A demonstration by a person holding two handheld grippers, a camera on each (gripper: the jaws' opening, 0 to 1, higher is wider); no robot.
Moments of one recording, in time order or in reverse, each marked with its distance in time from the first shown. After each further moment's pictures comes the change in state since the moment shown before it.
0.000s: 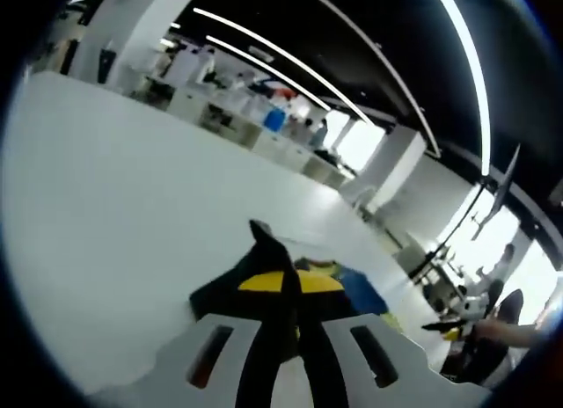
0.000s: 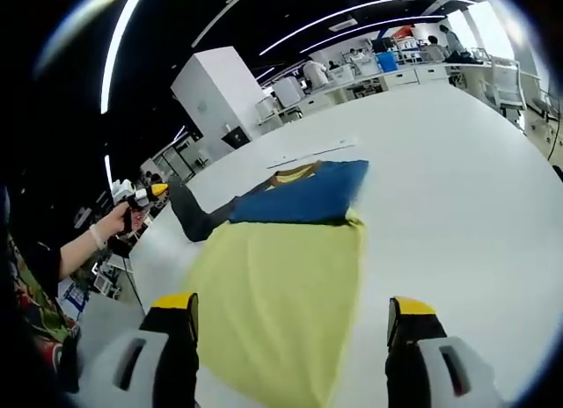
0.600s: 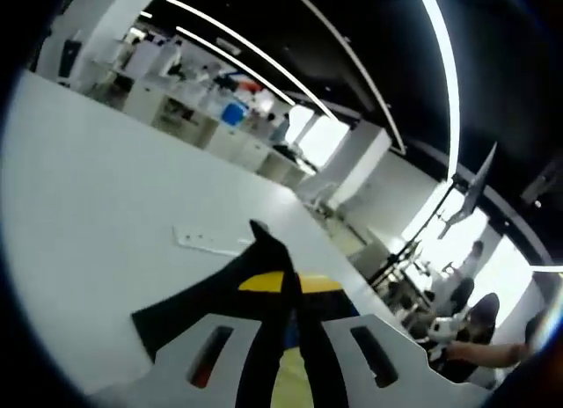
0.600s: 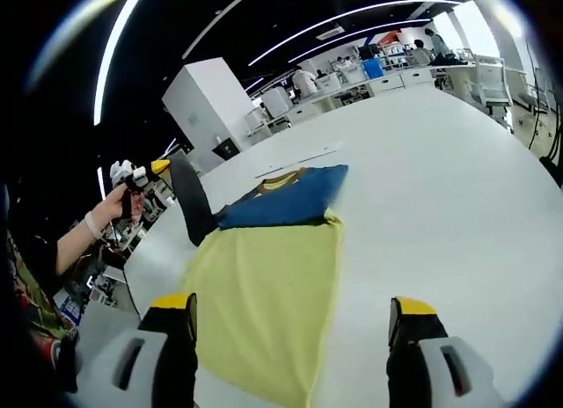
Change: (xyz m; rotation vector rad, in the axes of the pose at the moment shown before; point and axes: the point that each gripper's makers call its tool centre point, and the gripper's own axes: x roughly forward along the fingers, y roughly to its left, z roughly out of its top) left arm 0.072 -0.111 0.011 -0.001 0.024 -0.203; right arm -0.020 -0.016 -0.005 0.040 -0.054 -0.040
